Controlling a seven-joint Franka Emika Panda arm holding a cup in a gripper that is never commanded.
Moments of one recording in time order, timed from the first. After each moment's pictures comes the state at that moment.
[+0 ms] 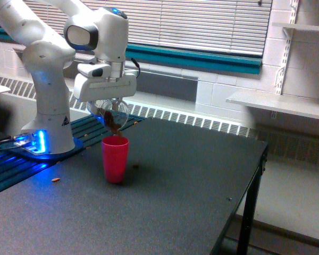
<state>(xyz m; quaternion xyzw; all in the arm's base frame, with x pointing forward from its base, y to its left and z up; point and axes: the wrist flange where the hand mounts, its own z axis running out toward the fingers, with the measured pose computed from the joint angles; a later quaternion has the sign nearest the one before) 0.273 -0.056 0.311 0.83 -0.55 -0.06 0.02</state>
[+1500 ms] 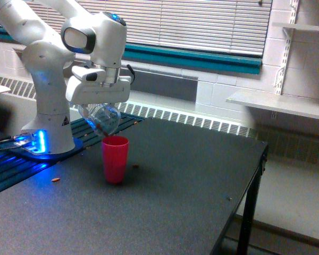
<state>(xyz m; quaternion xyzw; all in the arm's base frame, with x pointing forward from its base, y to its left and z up) 0.264 -0.072 0.300 0.83 -0.55 -0.08 0.06</state>
